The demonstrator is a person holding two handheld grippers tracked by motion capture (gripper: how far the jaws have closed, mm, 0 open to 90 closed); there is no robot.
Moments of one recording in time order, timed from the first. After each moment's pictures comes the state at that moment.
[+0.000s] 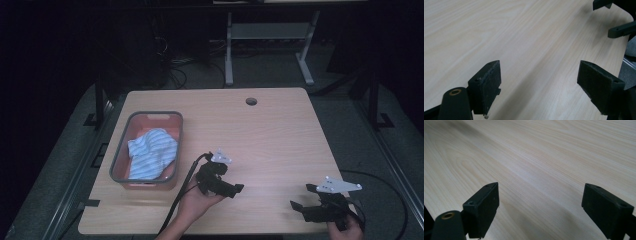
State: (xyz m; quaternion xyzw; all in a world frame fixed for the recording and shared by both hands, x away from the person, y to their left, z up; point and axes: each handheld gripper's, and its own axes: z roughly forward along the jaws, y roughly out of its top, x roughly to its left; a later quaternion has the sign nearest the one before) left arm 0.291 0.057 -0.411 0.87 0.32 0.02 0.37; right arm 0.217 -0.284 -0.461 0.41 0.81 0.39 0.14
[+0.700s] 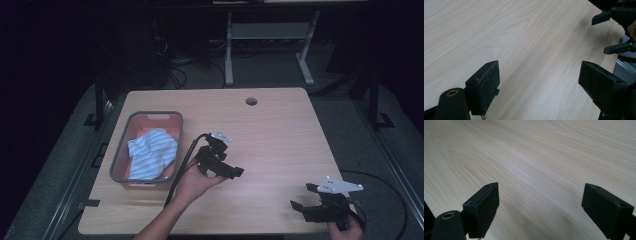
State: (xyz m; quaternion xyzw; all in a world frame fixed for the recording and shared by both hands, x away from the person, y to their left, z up) left arm 0.326 0.059 -0.373 0.87 0.33 -0.01 0.36; right arm 0.215 -0.285 -0.458 0.41 0.81 0.40 0.14
